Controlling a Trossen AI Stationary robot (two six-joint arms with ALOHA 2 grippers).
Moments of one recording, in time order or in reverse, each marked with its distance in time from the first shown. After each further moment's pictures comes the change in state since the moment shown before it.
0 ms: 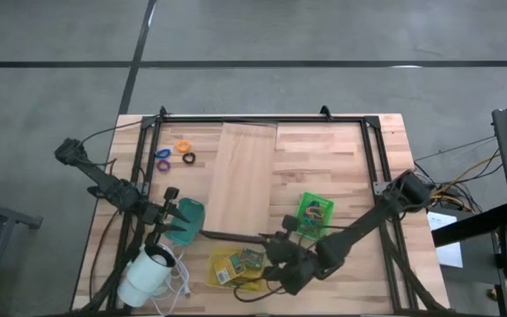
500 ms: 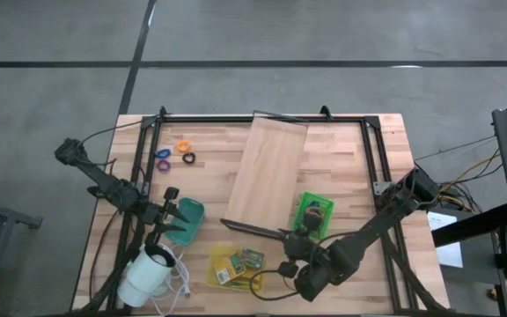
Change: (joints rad) left arm 0.000 0.000 0.000 0.000 0.000 0.000; right arm 0.077 -0.074 -0.003 -0.403 0.082 0.368
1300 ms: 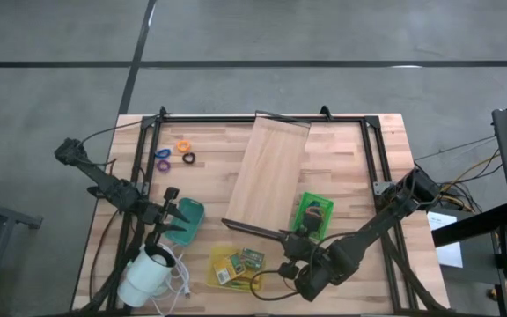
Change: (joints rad) left arm 0.000 0.000 0.000 0.000 0.000 0.000; right arm 0.001 0.003 -0.011 0.008 -0.049 0.020
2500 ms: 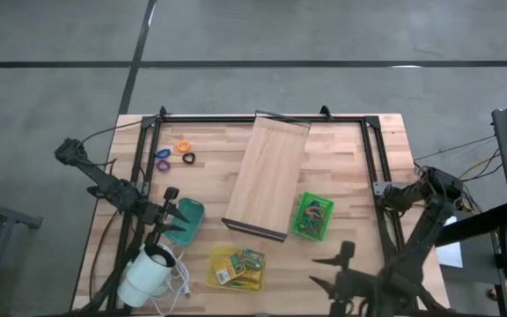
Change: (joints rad) left arm 0.000 0.000 0.000 0.000 0.000 0.000; right arm 0.345 -0.126 -0.020 -0.085 0.112 0.009
